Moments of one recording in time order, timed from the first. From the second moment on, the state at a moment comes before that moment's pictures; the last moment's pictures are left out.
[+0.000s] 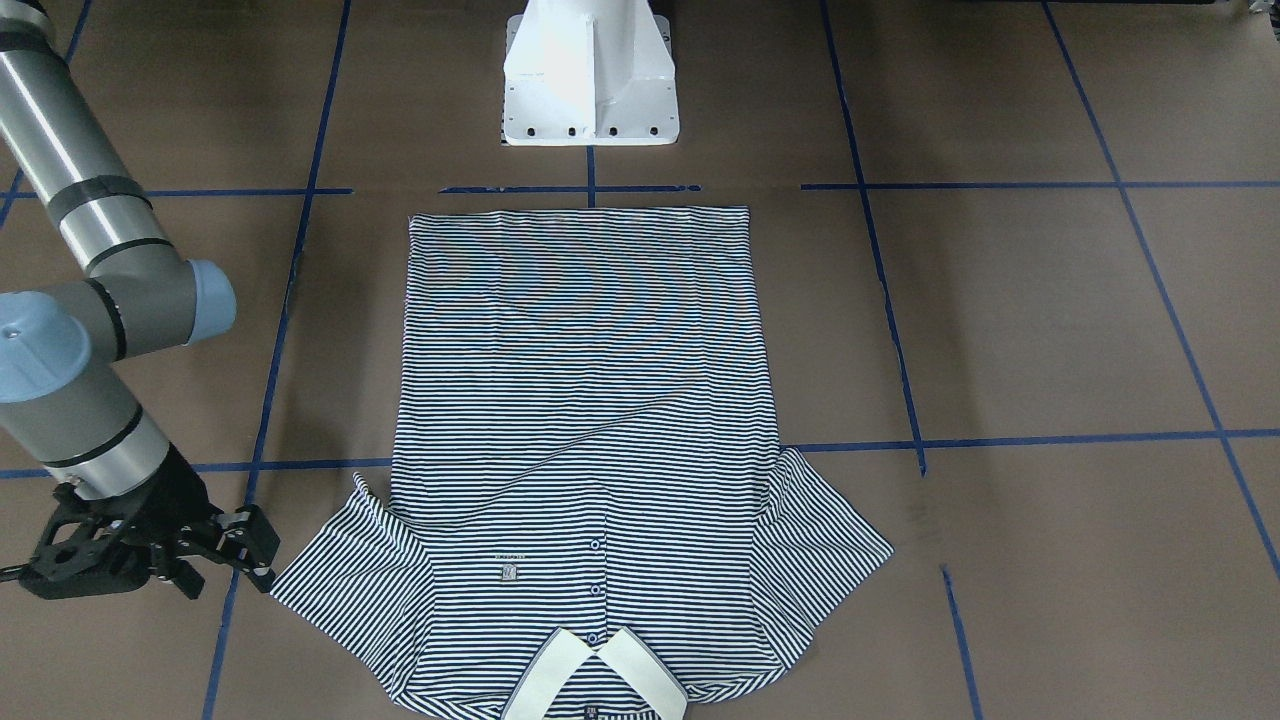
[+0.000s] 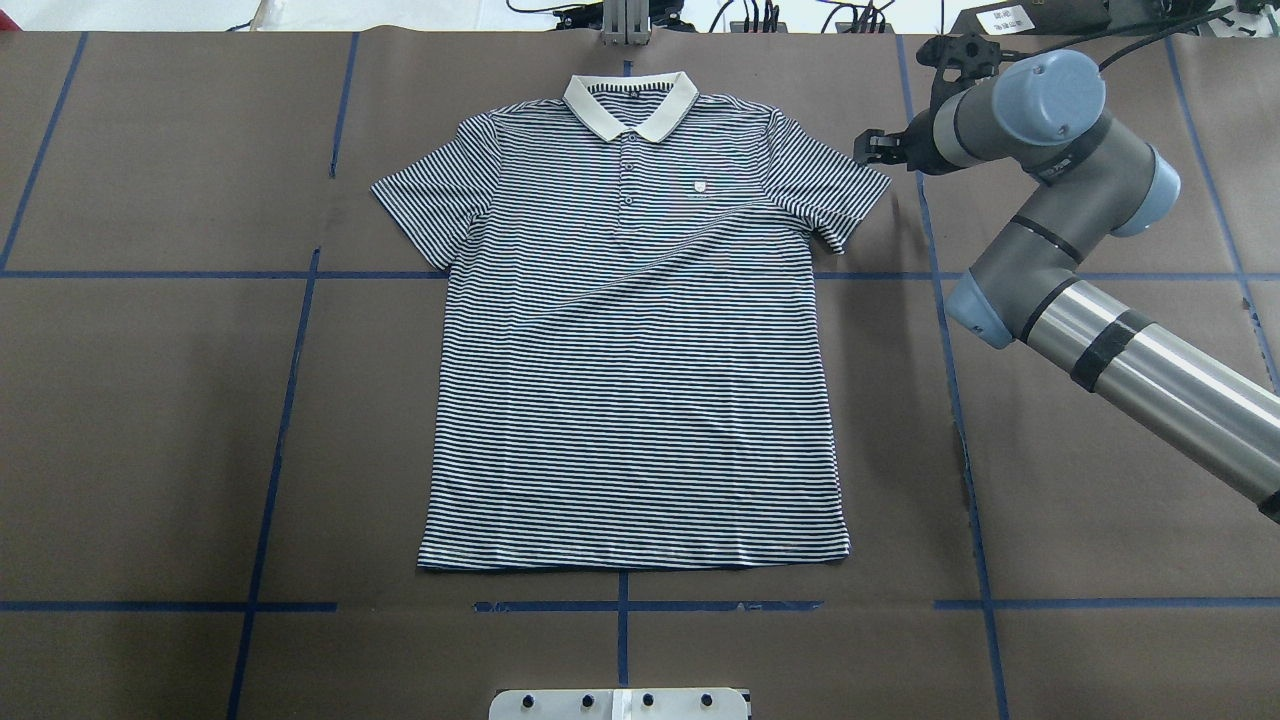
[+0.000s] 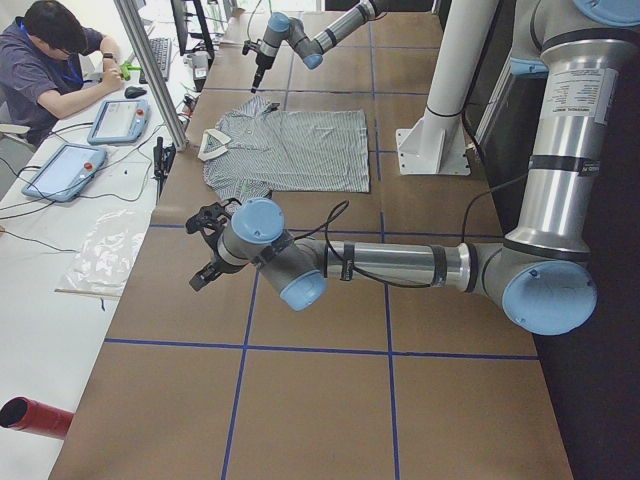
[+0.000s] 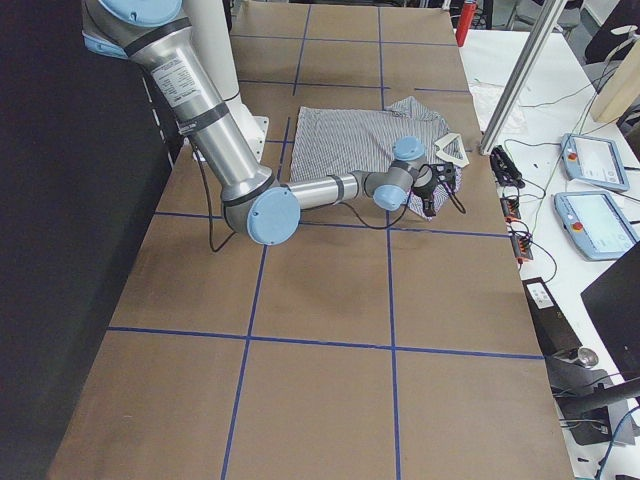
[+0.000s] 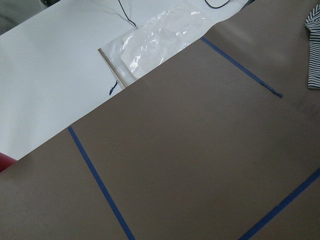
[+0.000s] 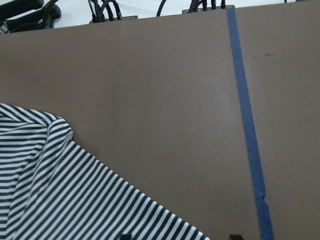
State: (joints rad) left arm -1.52 -1.67 -1.49 -2.40 -2.34 0.03; right arm 0.90 -0.98 1.10 -0.75 1.82 1.05
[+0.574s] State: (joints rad) left arm -1.52 -1.67 -1.49 -2.40 -2.34 0.03; right arm 0.88 -0.97 1.05 -0.75 1.77 1.05
